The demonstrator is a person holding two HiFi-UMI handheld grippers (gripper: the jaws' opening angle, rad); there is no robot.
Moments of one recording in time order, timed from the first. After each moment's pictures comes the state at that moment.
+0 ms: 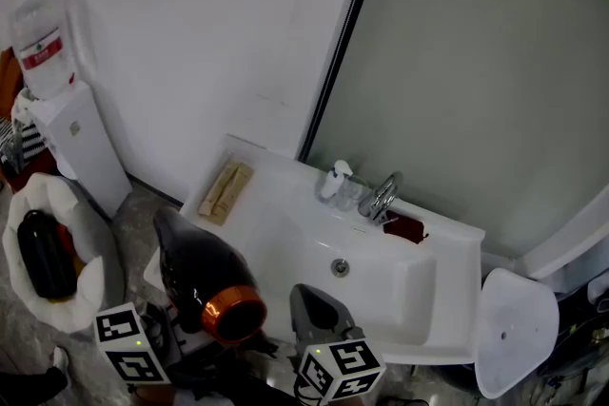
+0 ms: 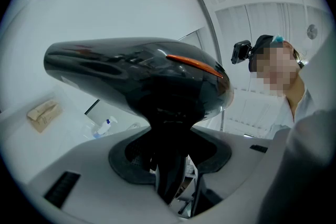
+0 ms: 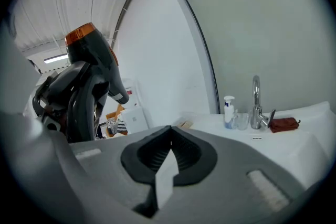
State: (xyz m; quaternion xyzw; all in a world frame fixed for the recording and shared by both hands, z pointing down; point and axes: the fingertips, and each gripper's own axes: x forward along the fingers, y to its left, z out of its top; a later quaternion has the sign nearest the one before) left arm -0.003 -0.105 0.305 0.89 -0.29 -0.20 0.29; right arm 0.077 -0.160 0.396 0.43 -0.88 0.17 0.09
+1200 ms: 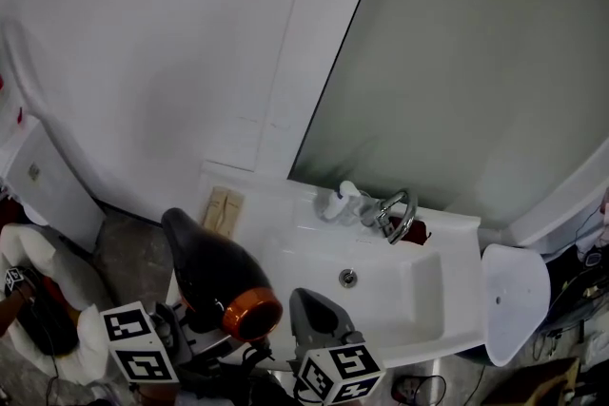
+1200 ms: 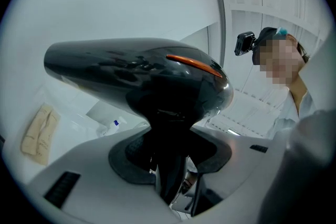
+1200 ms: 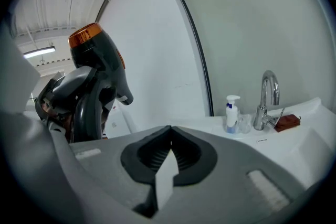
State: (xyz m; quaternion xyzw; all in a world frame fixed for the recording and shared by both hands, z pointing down) left arm -0.074 -0.234 0.332 0.91 -0.19 -0.15 0.34; right arm 0.006 -0.260 0.411 0.52 -0.82 0.19 0.10
